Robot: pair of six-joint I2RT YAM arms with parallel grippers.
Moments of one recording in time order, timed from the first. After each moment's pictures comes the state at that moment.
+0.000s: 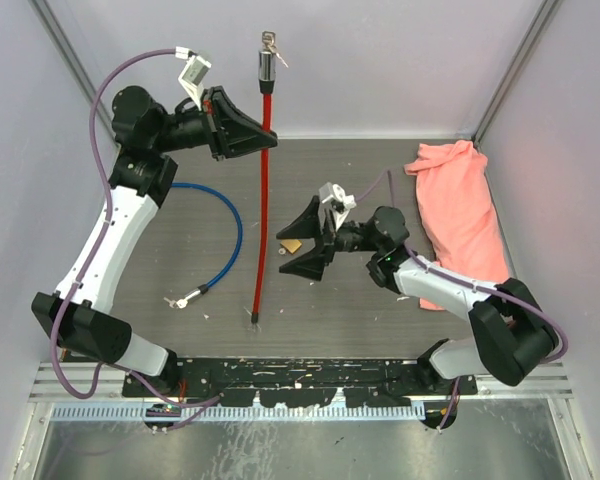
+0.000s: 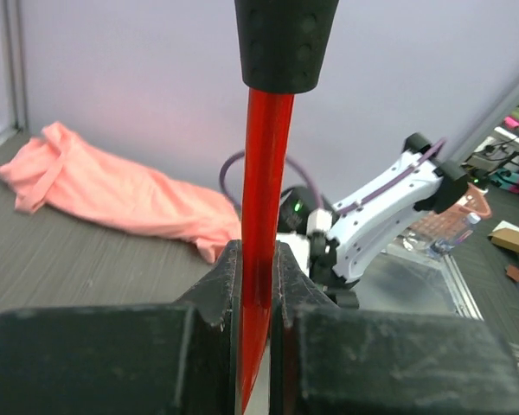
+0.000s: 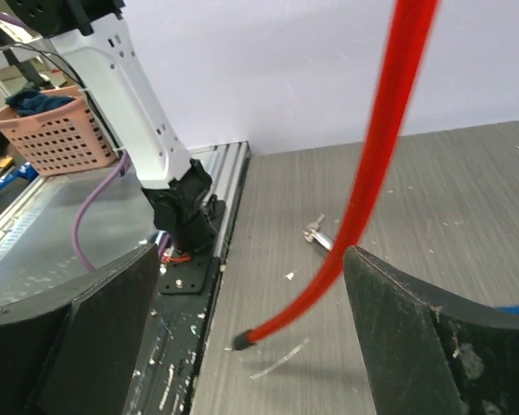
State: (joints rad) left arm -0.30 1.47 1.64 0.12 1.15 -0.63; right arm 0.60 1.36 0.70 0.97 -1.02 0.48
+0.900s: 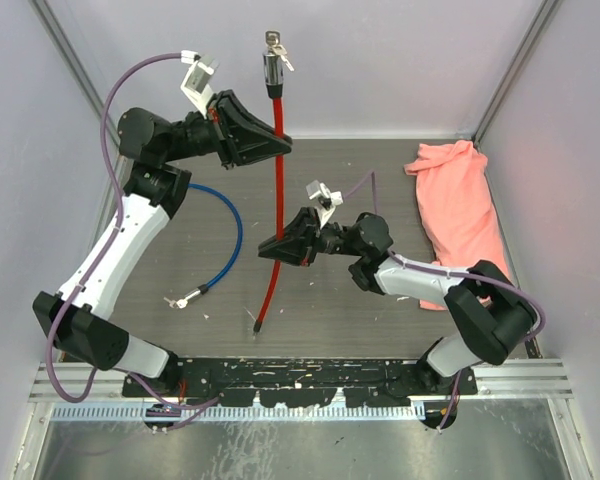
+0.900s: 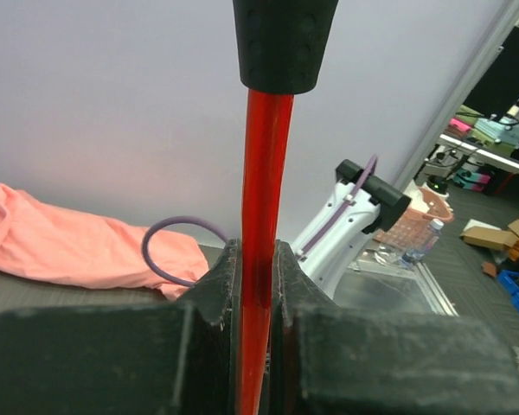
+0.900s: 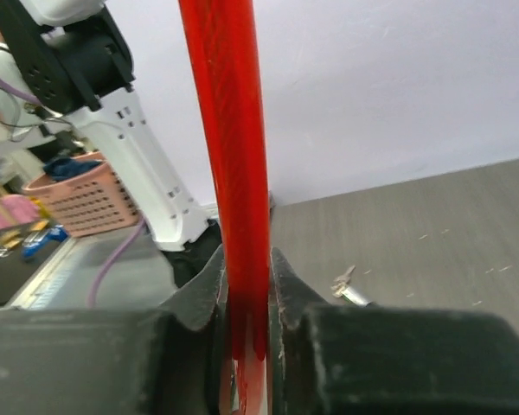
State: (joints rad) left arm -0.40 1.45 1.58 0.52 1.12 -0.90; right arm 0.73 1.51 0.74 1.24 -0.82 0.65
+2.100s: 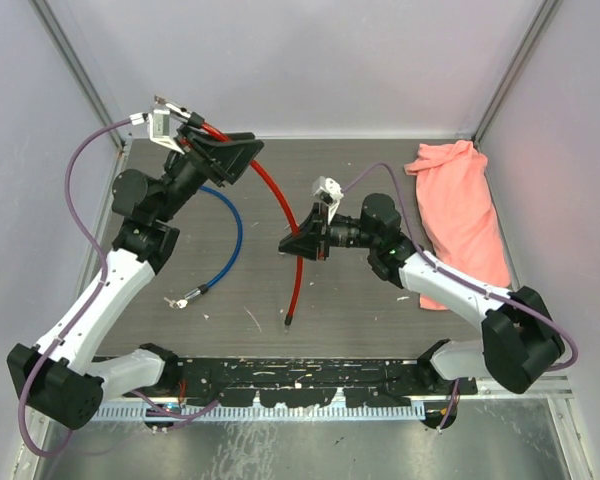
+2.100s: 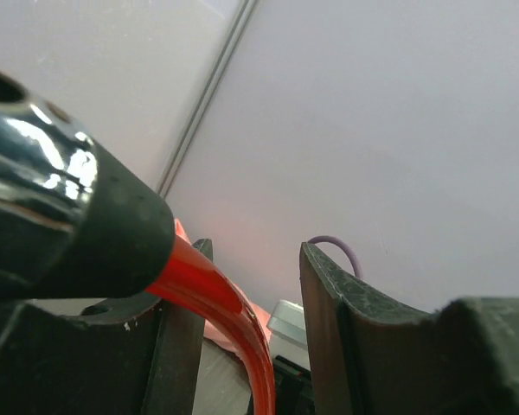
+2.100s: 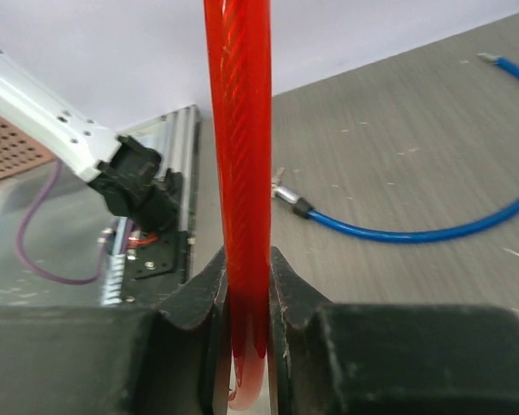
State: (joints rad) left arm -0.41 1.13 1.08 0.54 0.44 -0.75; right arm 0.63 1.33 0.79 0.57 -0.87 0.35
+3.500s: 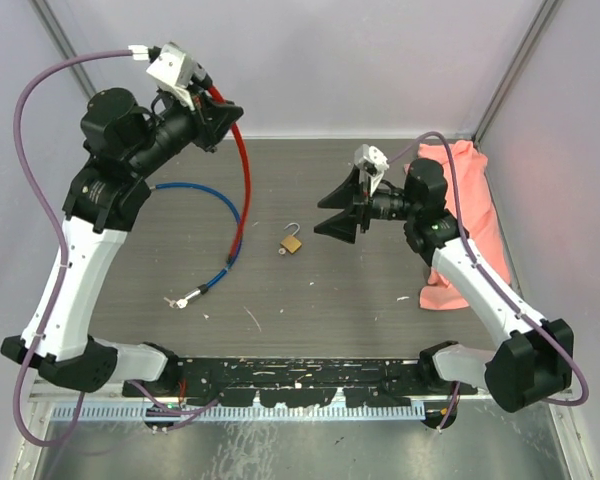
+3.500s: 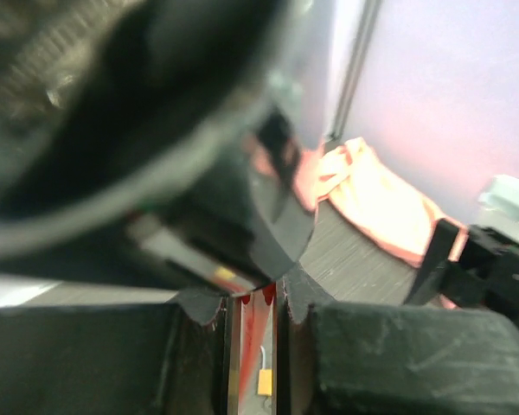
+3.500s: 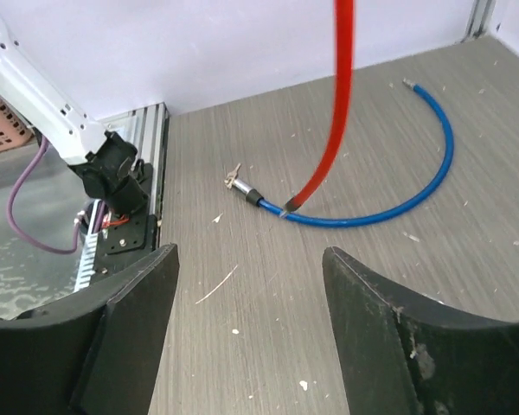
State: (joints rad) left arm -0.43 1.31 1.83 -0.42 0.32 -0.08; right arm 0.36 1.22 1.00 0.13 -1.10 0.11
